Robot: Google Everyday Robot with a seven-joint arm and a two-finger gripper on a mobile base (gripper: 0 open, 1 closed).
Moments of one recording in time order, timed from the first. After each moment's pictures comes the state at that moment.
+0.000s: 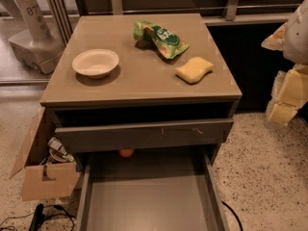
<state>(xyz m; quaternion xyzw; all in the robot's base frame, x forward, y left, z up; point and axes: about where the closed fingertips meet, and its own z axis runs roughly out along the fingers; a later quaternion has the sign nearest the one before) 0.438 -0.217 0.976 -0.60 0.78 -0.03 0.16</state>
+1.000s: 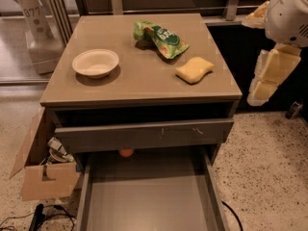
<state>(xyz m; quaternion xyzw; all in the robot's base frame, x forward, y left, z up) 0.482 -0.195 0.994 -0.64 0.73 -0.05 0.21</state>
